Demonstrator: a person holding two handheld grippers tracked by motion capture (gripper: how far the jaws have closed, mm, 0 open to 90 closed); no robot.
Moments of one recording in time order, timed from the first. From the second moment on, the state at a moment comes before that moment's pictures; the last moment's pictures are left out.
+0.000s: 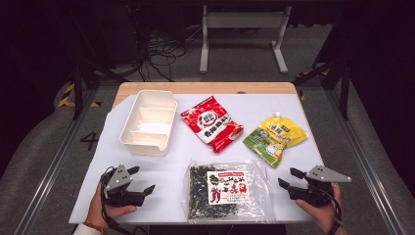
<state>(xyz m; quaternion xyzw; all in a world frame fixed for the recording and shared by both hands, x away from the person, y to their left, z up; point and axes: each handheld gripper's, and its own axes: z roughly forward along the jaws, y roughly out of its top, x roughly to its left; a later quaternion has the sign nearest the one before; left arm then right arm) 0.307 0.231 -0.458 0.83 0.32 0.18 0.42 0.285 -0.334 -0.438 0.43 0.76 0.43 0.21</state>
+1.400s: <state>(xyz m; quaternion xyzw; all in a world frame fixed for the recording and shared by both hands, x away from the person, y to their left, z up) 0.341 0.242 -0.466 0.82 0.37 0.18 0.40 0.403 -0.341 -0.452 0.59 0.68 0.42 0.12</state>
